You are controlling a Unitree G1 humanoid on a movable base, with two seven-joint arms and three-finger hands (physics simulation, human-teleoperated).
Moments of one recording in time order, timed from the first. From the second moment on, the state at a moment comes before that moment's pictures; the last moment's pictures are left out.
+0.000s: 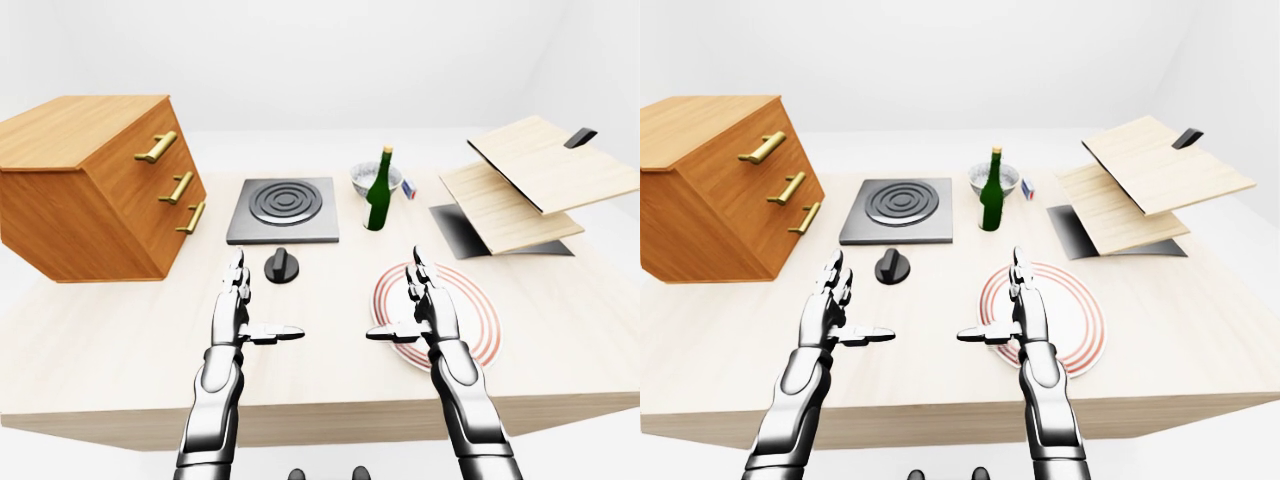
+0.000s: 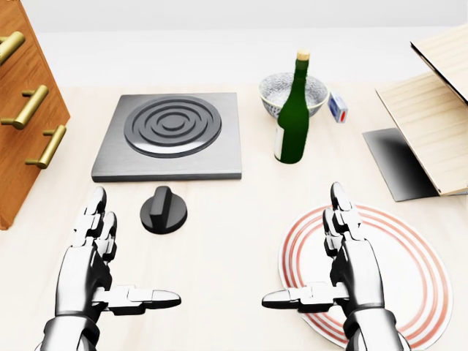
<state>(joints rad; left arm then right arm) -0.01 0.02 0.05 0.00 -0.02 0.00 -0.04 0.01 -0.02 -0.04 -0.02 0.02 0.02 0.06</state>
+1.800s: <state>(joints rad) -0.23 -0.03 -0.02 0.54 0.13 -0.09 0.08 0.03 -0.02 -0.04 -0.07 0.07 0.04 0.09</state>
